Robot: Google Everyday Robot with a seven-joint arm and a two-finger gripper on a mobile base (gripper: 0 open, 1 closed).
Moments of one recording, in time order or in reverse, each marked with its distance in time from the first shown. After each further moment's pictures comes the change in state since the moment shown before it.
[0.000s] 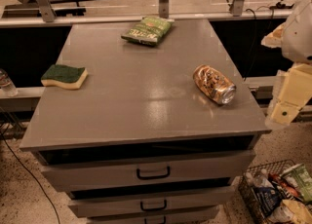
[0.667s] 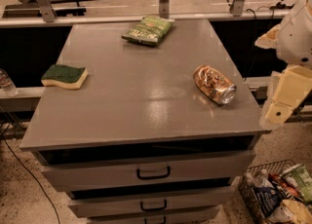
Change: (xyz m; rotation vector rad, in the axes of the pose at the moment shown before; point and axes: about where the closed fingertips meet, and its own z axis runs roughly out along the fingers) arm -0.009 -0.001 0.007 -0.007 -0.039 -0.021
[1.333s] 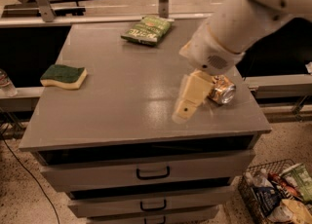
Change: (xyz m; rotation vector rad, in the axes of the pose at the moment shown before) arm -0.126 -0.002 0.080 -0.090 -0.233 -0.046
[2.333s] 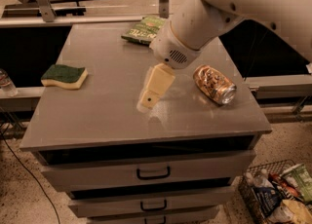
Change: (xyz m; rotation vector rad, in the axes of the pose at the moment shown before) arm -0.073 -0.020 0.043 0.000 -0.122 -0.032
